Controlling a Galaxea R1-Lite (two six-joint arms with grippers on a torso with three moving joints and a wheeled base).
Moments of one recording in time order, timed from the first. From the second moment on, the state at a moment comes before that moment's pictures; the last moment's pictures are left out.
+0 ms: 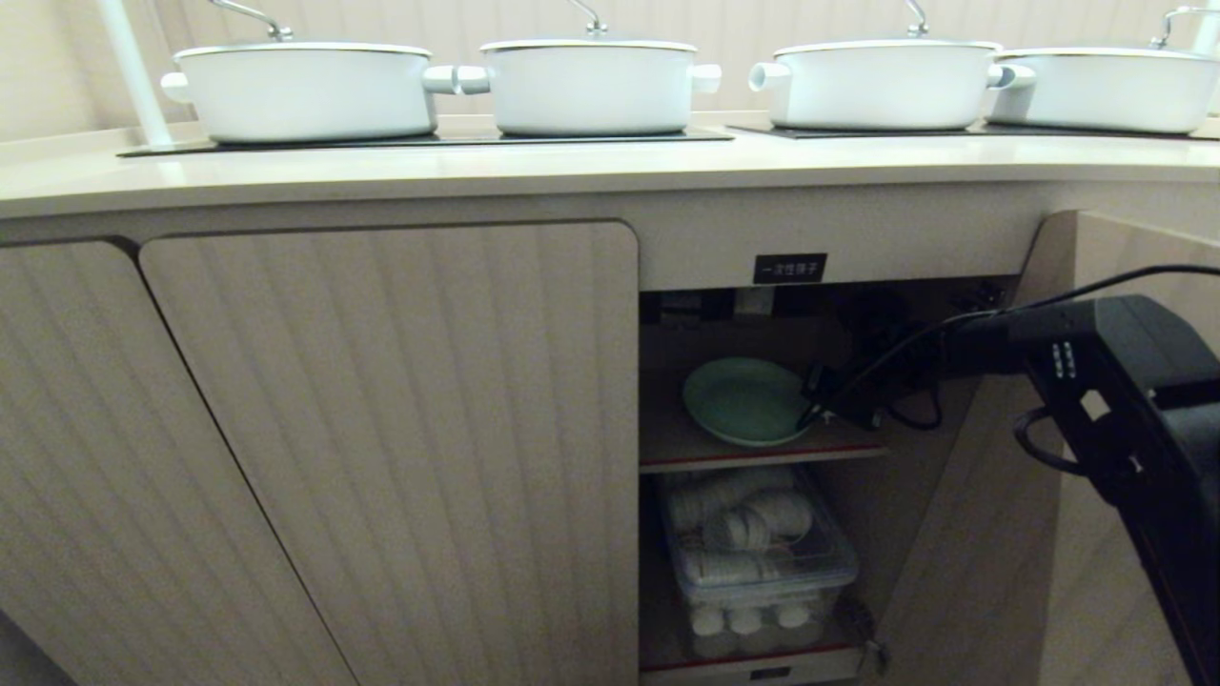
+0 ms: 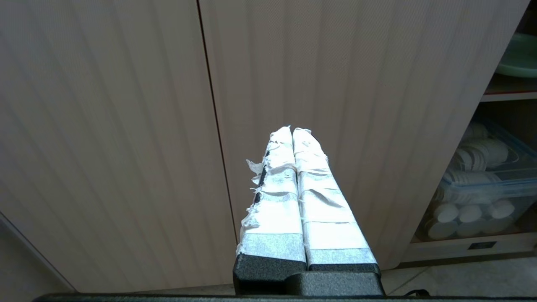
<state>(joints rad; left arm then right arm) 0.00 0.00 0.00 0.00 0.00 0.01 0.12 2.50 -1.94 0.27 0.11 0.56</state>
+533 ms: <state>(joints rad) 0.00 0.00 0.00 0.00 0.00 0.01 0.12 2.54 -1.95 0.26 0.11 0.56</state>
